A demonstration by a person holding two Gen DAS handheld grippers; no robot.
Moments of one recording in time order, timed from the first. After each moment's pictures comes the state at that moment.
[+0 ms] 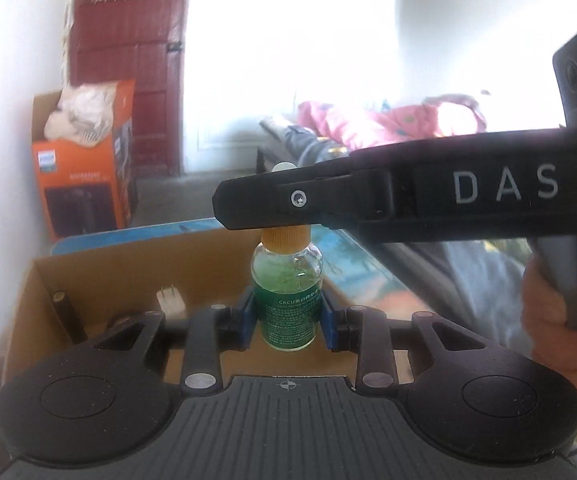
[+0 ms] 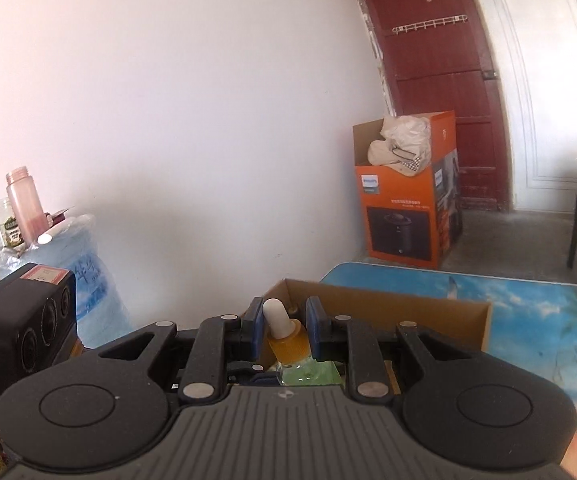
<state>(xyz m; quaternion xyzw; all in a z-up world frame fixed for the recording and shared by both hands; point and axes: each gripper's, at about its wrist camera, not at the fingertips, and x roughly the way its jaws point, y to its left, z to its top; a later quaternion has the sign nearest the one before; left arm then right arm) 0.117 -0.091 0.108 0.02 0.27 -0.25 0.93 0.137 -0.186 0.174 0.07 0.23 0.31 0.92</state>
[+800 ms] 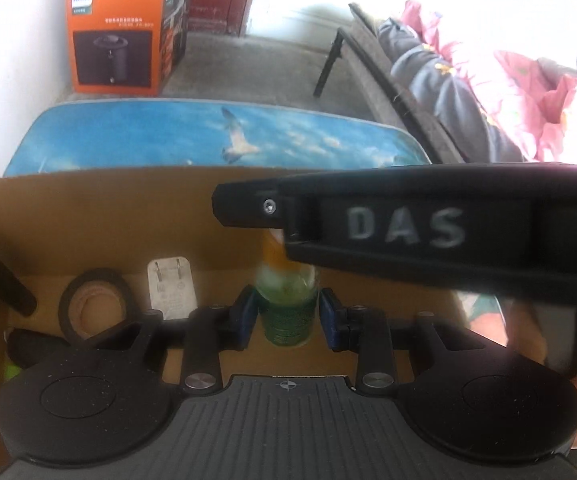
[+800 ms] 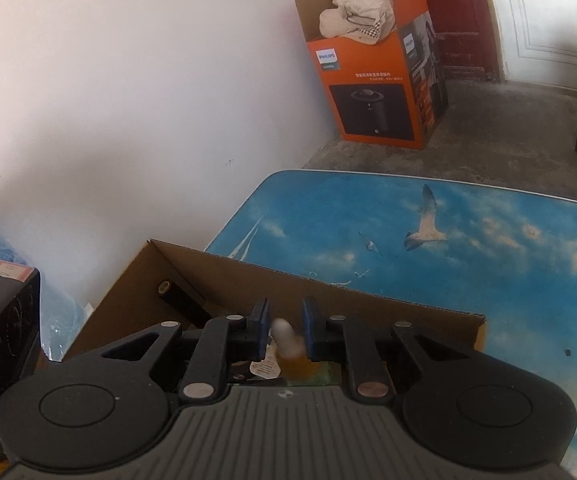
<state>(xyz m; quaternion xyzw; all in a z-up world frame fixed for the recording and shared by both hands) 0.284 -0.111 0.042 -0.06 0.47 -0.17 0.86 0.343 -0.194 0.075 0.09 0.42 0.29 0.86</state>
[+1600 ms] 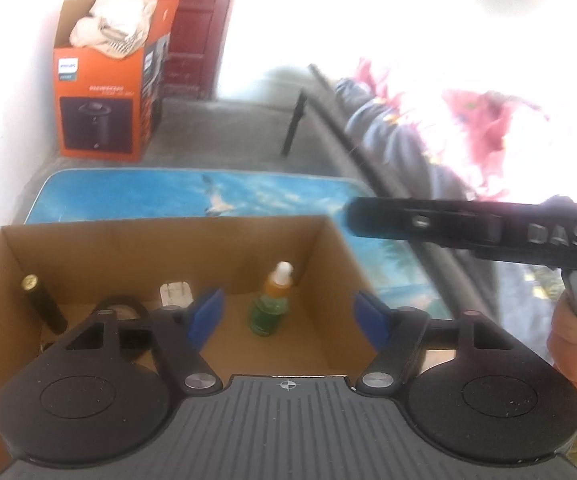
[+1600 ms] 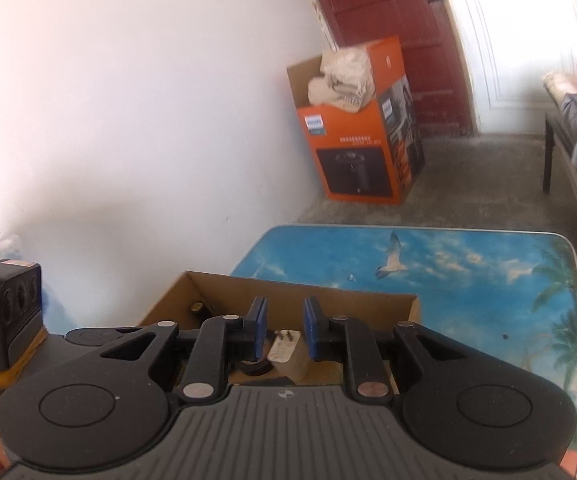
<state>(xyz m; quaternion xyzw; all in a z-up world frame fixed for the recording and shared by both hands) 0.213 -0.092 0.092 -0.06 0.37 -0.21 0.90 0.230 -0.250 0.151 0.12 0.32 0.26 0.90</state>
